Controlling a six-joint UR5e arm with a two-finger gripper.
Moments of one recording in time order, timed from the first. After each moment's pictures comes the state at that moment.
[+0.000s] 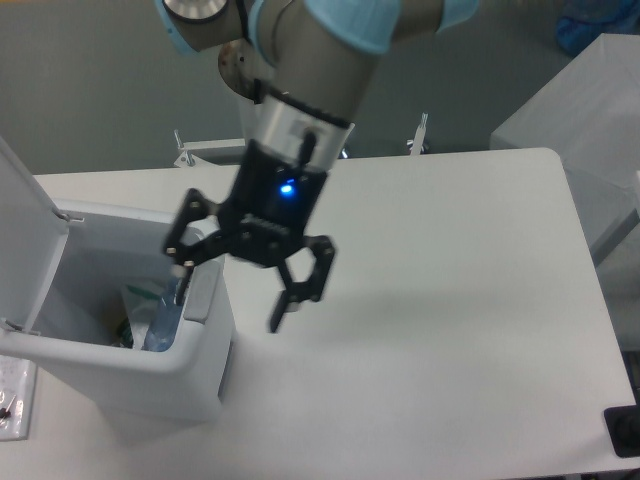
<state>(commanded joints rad) 2.50 -1.78 -1.38 -0.93 1.01 0.41</state>
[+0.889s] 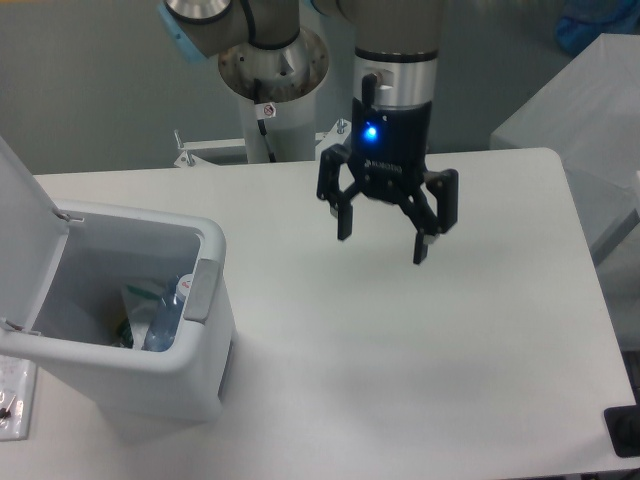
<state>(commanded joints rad) 2.56 -1.60 -1.57 -1.15 1.33 1.20</state>
